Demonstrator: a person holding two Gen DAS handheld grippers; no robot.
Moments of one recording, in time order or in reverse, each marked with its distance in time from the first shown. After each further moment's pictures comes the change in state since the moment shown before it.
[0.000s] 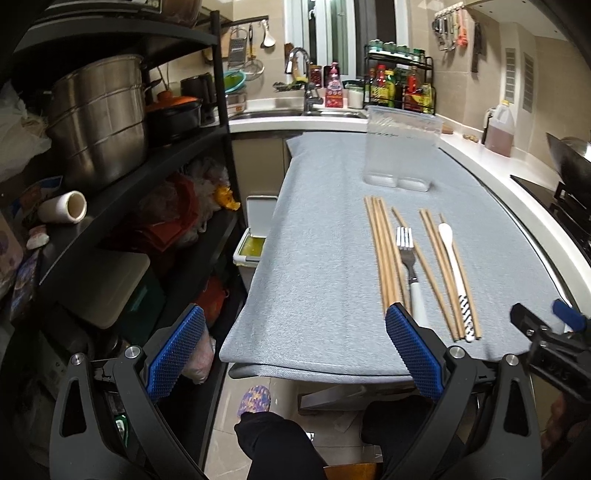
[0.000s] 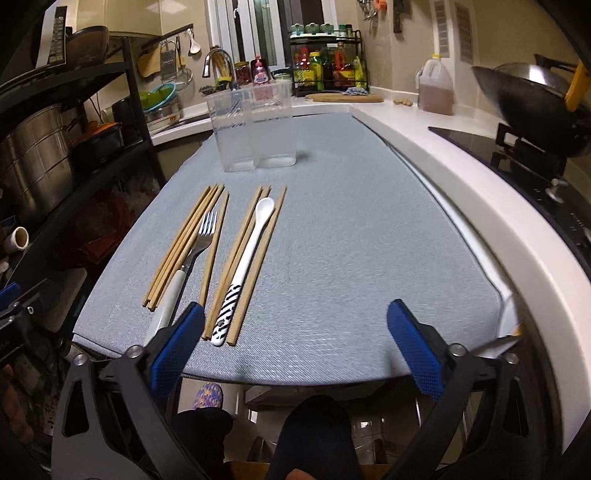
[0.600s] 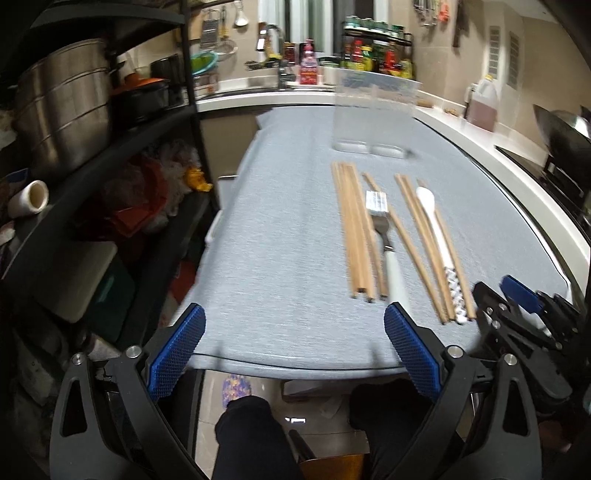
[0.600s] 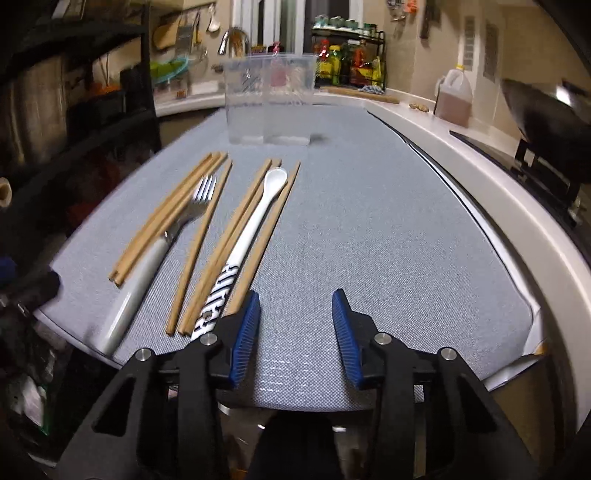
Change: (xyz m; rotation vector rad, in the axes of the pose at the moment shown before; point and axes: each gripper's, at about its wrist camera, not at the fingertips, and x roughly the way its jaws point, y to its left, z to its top) left arm 0.033 -0.033 -0.019 0.059 0.063 -0.097; right arm 0.031 0.008 -0.012 -0.079 0.008 -0.025
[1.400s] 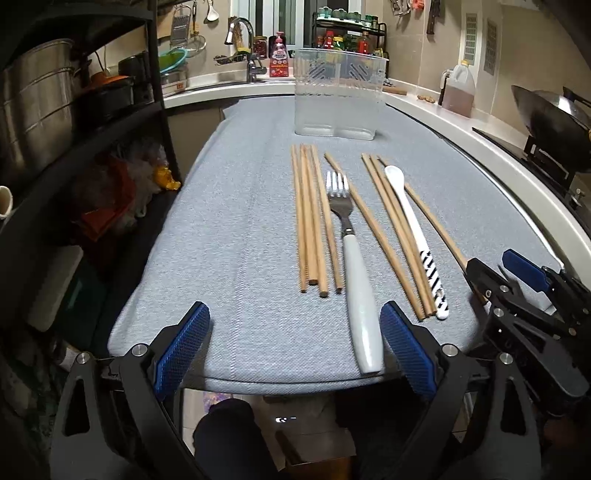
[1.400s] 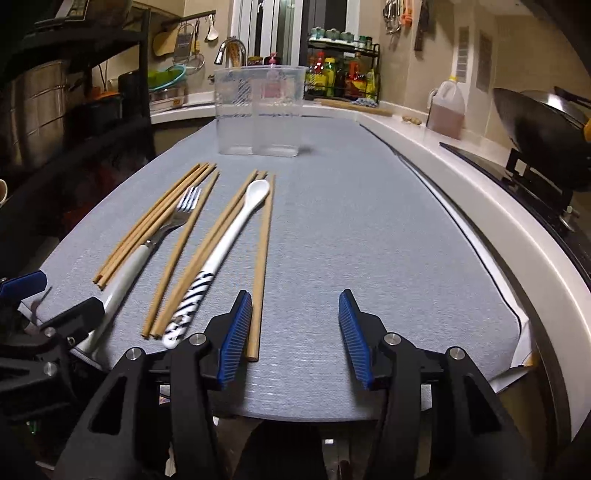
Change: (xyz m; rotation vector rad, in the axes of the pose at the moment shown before) left arm 0.026 -0.026 -0.009 0.032 0.016 -0.089; right arm 0.000 -0.016 -0.004 -0.032 -0.077 -0.040
